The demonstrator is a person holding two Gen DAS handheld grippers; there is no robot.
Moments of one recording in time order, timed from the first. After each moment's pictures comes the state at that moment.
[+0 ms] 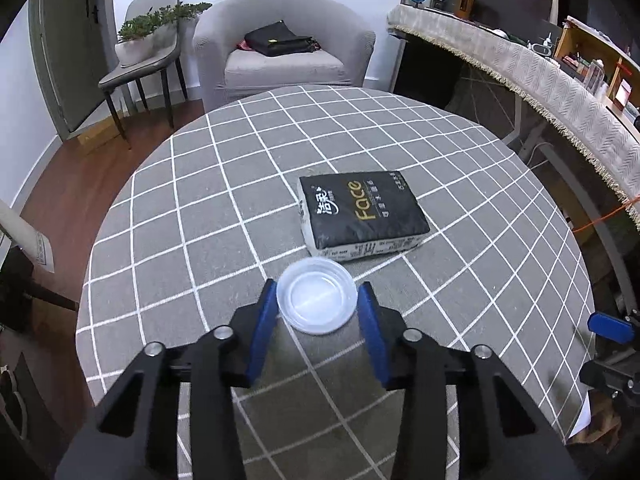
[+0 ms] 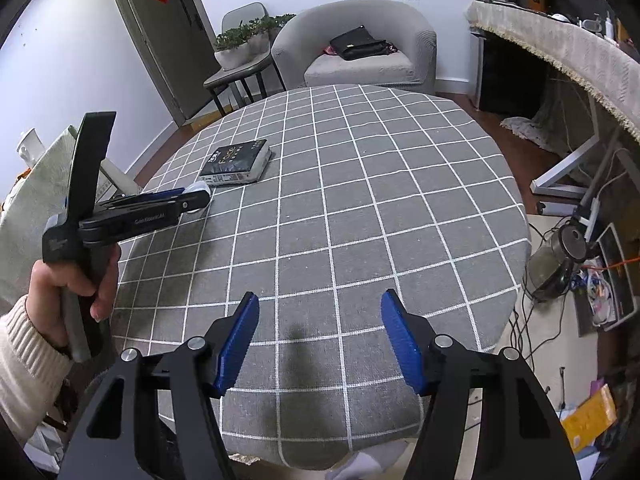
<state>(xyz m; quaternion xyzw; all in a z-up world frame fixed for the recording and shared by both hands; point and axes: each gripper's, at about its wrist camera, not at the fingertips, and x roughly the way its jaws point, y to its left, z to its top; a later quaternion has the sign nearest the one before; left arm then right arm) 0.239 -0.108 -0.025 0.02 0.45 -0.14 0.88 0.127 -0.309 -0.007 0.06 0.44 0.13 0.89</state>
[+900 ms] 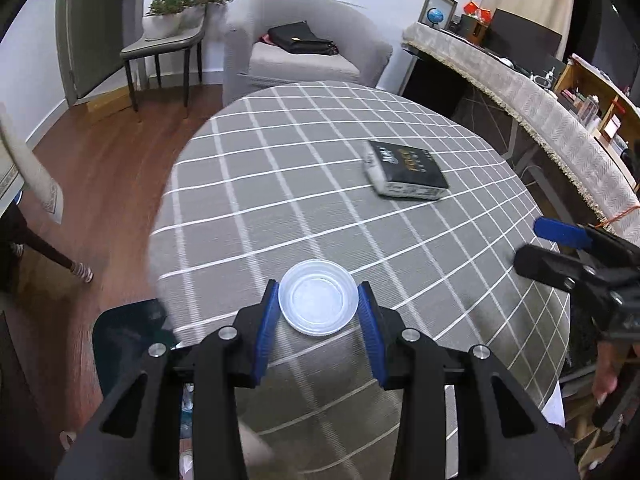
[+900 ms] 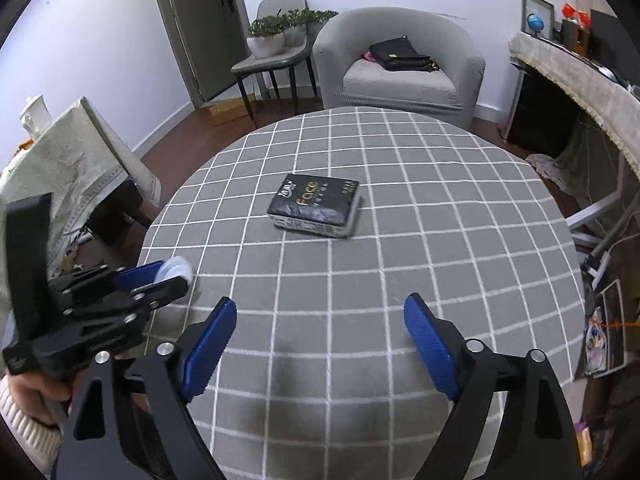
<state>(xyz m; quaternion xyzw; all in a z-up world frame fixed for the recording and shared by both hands) 0.173 -0.023 -0.017 -0.05 0.45 -0.14 0.88 0.185 -0.204 0.016 -0.01 0.44 0.16 0.88</state>
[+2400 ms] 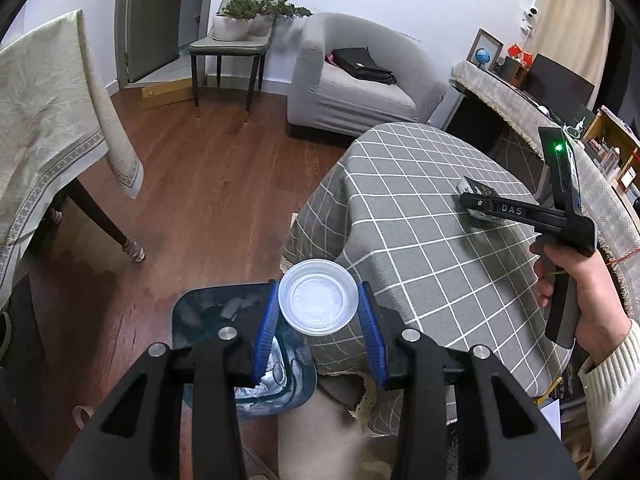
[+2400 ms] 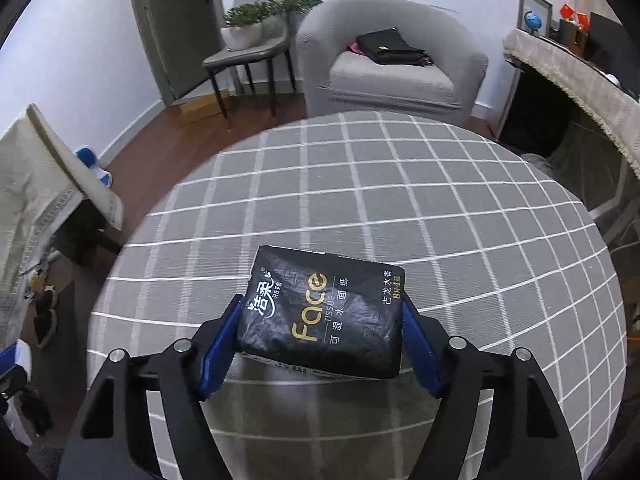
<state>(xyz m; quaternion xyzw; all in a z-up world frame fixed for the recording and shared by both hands) 0.121 0.112 0.020 -0.09 0.43 -0.06 0.90 0.272 -0.130 -0.011 0.00 0.44 0.12 0.89</state>
